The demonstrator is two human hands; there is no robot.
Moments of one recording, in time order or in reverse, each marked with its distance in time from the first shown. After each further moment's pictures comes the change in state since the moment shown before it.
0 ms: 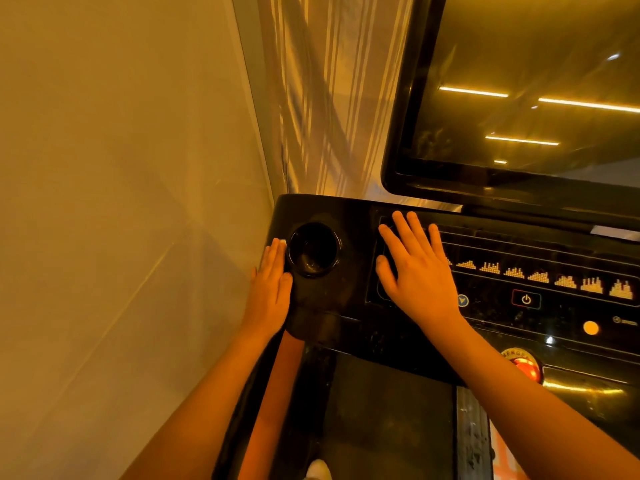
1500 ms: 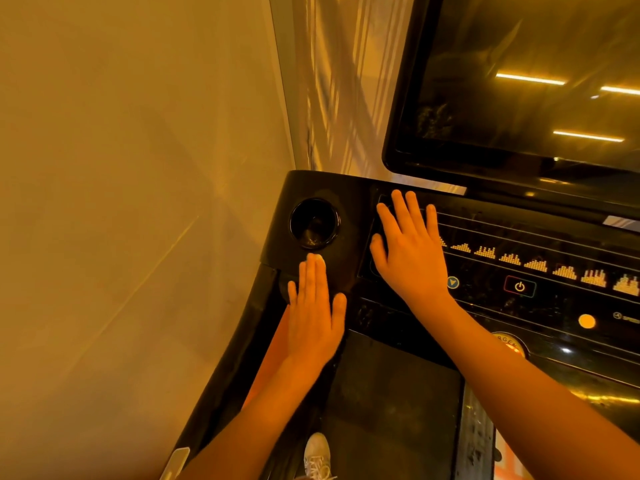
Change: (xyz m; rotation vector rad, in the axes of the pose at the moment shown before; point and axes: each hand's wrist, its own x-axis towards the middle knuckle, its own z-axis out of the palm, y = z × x) left_hand -0.092 0.090 0.071 0.254 0.046 -0.109; right_hand -0.001 0.001 -0.005 0.012 -0.001 -0.032
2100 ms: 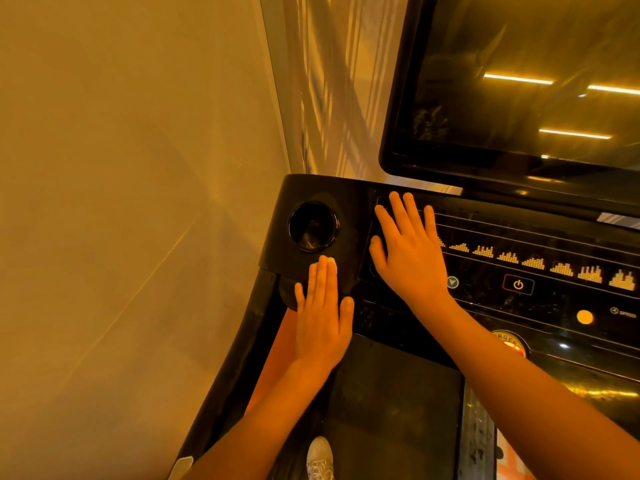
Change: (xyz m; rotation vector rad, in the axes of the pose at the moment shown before) left_hand 0.000 0.007 0.002 -0.003 -0.015 0.075; right_hand 0.001 0.000 0.000 -0.001 -0.016 0.006
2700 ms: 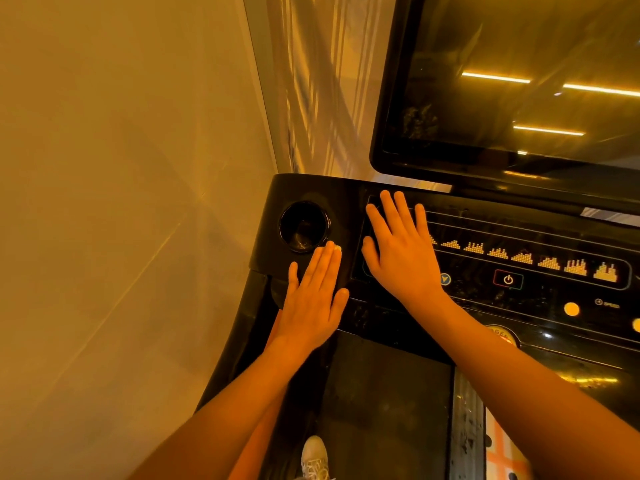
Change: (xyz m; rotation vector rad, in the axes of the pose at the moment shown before) left_hand 0.032 -0.018 -0.014 0.193 -0.075 0.226; right_hand -0.001 0.001 0.001 -0.045 -0.051 -0.015
